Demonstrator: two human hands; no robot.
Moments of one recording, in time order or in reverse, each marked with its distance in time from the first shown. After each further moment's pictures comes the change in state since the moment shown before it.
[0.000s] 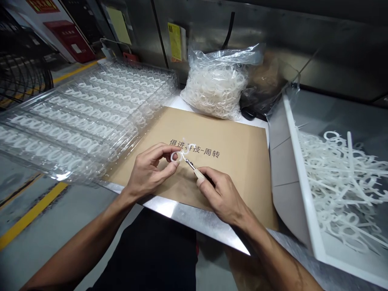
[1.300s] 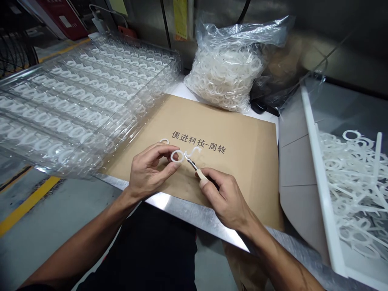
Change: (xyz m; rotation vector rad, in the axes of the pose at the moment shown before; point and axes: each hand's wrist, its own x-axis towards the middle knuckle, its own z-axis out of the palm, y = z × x) left_hand -0.022 -0.016 0.006 -0.099 0.071 -0.006; right_hand -0.004 0.006 0.009 0.053 -0.006 0.090
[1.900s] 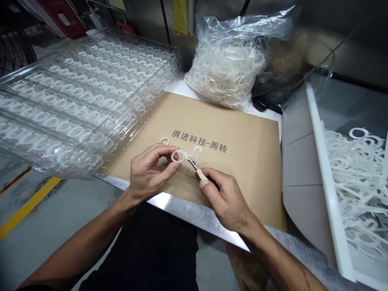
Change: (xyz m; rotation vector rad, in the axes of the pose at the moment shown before) left_hand 0.000 0.001 0.003 0.091 0.054 0.113; right_hand -0.001 0.005 0.004 0.060 0.003 0.012
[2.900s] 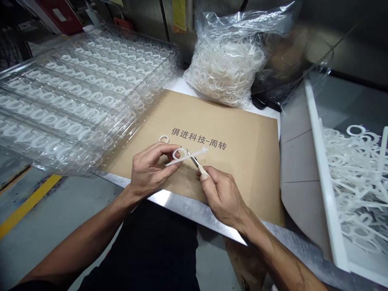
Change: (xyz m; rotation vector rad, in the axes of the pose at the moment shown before) left_hand -0.001 -0.001 0.000 0.008 -0.027 0.015; right_hand 0.001 -0.005 0.005 -0.206 0.062 -0.056
